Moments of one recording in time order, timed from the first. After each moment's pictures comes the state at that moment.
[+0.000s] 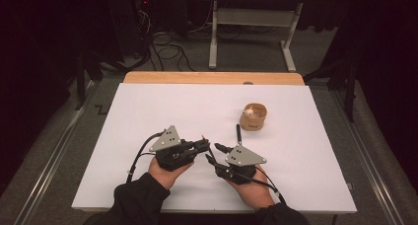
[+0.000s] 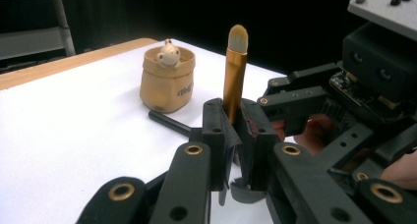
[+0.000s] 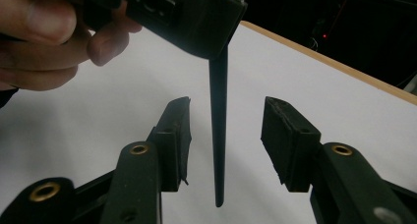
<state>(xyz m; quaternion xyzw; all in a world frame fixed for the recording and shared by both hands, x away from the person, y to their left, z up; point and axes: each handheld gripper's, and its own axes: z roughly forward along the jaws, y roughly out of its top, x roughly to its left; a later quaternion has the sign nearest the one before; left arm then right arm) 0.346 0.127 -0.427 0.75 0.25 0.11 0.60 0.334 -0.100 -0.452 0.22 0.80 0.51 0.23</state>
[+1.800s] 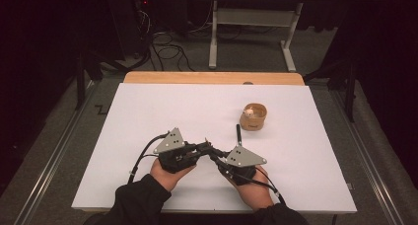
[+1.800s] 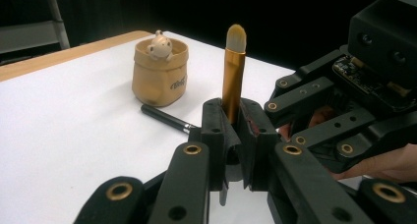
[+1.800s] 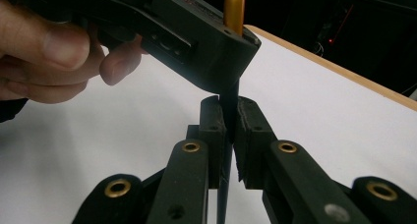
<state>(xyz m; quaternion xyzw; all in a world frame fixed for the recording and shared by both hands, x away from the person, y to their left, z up) 0.344 0.121 -0.429 0.76 0.25 0.11 0.59 0.331 -0.099 -0.448 0.21 0.80 0.51 0.23</state>
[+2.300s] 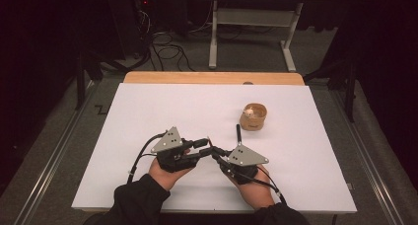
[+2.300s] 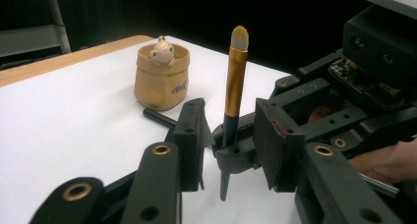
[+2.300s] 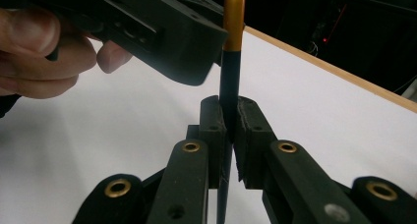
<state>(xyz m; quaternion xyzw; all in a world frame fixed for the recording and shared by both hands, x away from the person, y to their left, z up) 0.344 0.127 -0.426 0.75 0.24 0.11 0.60 0.333 -0.104 -0.446 0.22 0.80 0.51 0.23</state>
